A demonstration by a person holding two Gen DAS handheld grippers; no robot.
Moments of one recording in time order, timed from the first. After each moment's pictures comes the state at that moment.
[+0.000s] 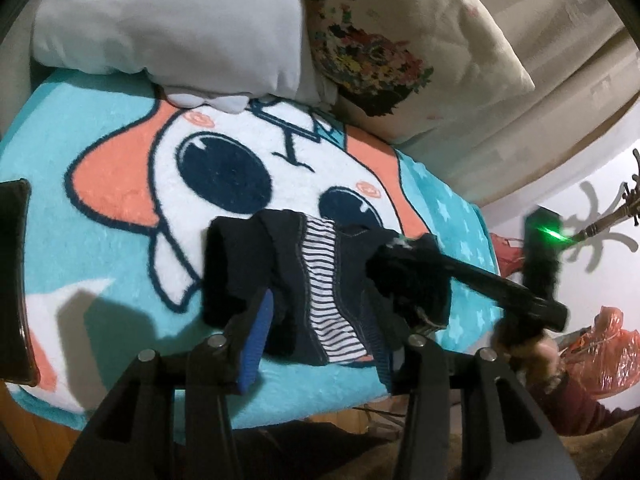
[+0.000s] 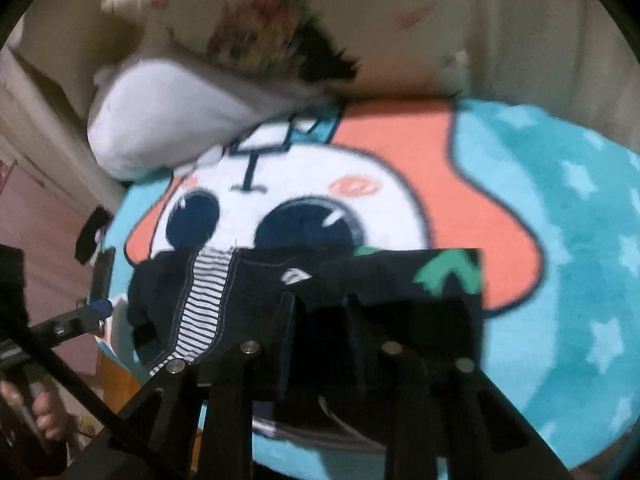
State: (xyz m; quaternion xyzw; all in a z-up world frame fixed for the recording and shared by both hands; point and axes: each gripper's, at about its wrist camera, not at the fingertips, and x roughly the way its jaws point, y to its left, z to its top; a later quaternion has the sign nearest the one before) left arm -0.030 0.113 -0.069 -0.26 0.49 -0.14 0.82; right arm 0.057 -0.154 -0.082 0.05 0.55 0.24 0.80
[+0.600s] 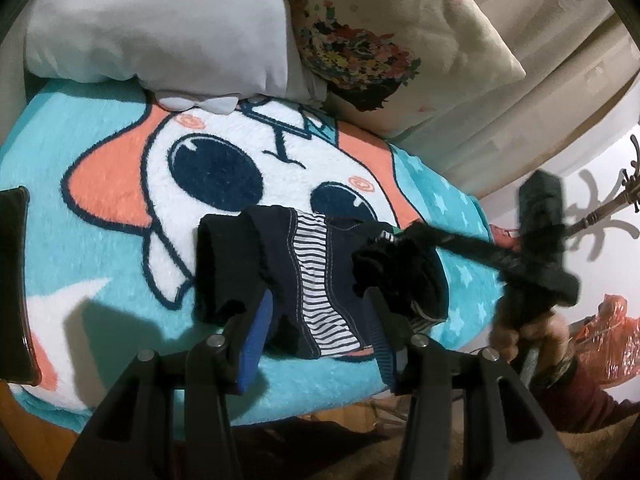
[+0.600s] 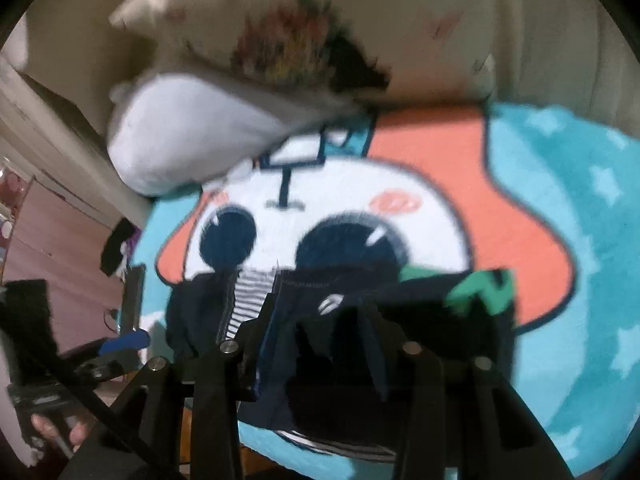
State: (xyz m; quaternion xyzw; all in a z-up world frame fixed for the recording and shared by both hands) left arm -0.034 0.105 -0.063 -0.25 0.49 -0.14 0.82; right arm 0.062 -0.139 -0.075 0.10 0.55 0.26 0.79
